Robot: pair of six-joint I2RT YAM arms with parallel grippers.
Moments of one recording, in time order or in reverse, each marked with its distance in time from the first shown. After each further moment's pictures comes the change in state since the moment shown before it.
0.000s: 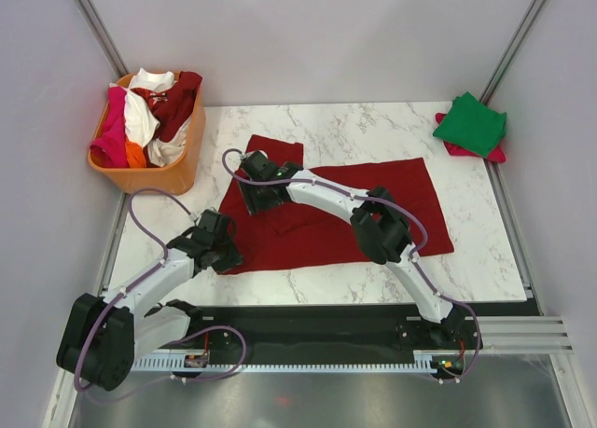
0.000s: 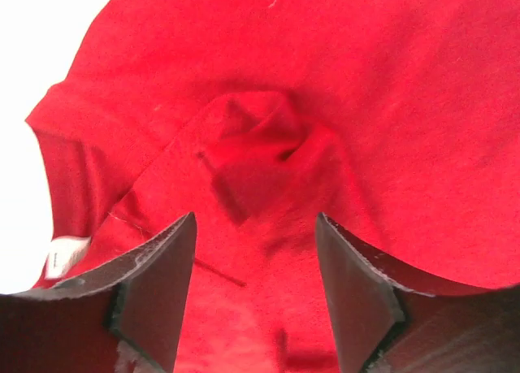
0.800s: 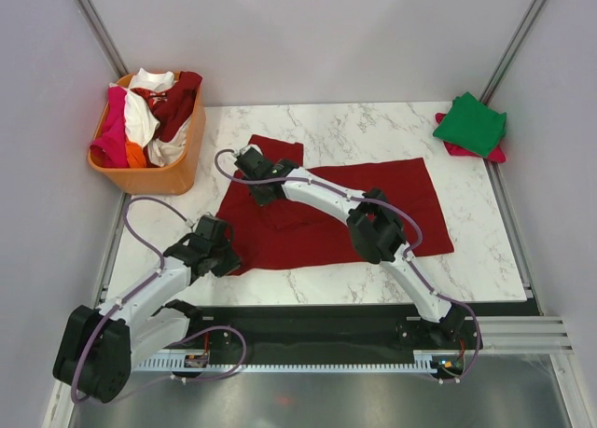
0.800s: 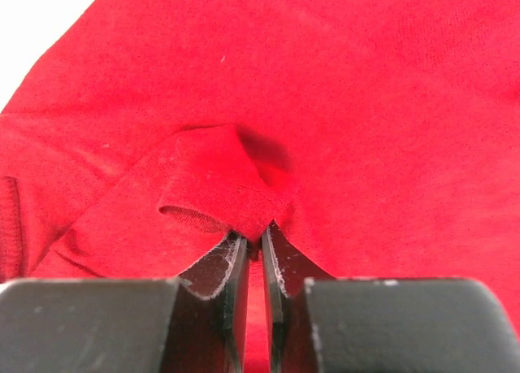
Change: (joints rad) left arm 0.000 -0.067 -0.056 0.027 0.009 -0.061; right arm 0.008 0.076 0.152 -0.079 0.167 -0.149
